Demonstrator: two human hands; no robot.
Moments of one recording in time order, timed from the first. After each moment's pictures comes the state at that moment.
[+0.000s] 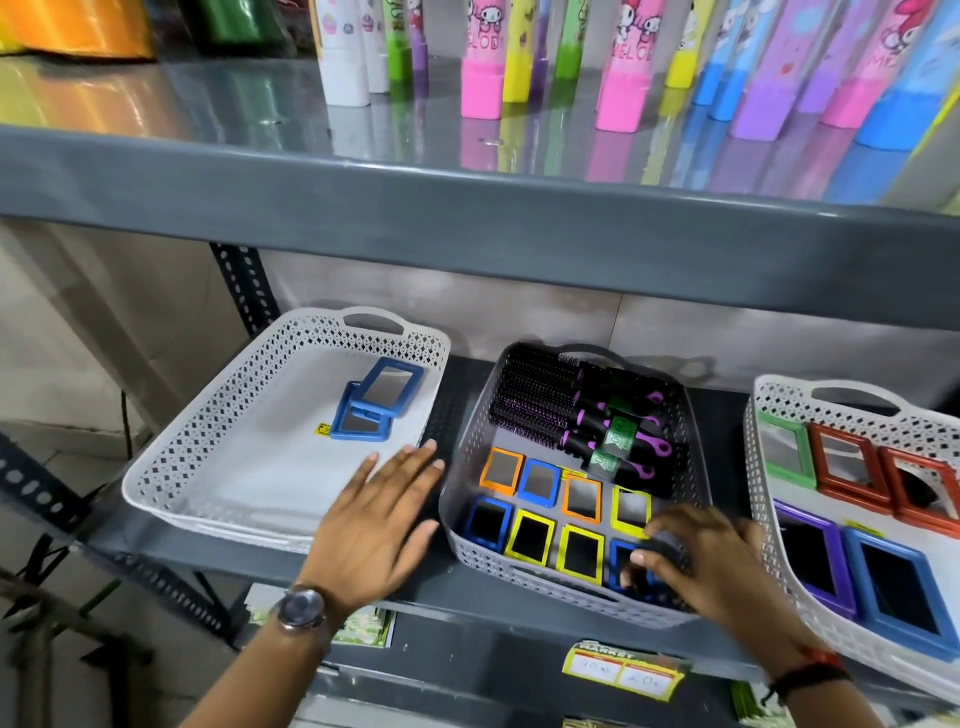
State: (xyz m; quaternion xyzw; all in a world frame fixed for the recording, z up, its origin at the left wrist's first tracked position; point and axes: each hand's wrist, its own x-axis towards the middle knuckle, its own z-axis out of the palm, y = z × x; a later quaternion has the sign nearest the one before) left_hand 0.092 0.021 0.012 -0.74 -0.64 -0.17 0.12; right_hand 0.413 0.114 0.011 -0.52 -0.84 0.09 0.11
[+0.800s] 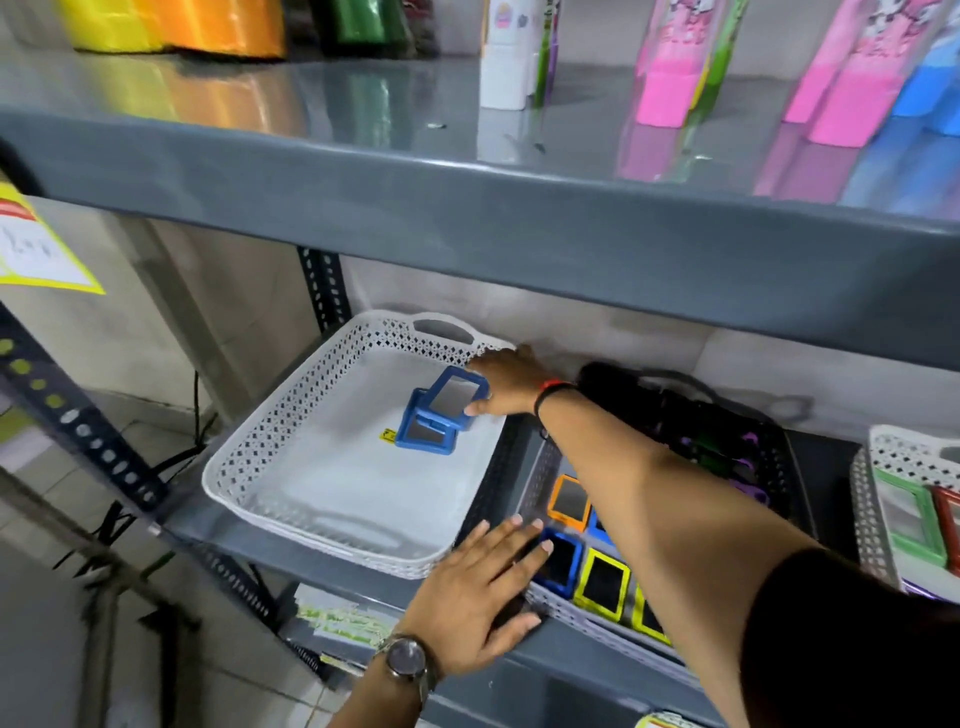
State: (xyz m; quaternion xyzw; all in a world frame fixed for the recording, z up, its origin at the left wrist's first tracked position) left_hand 0.105 0.024 -0.047 -0.80 -0.57 -0.21 0.03; right_hand 0.117 0.252 0.050 -0.29 -0.96 0.00 -0.04
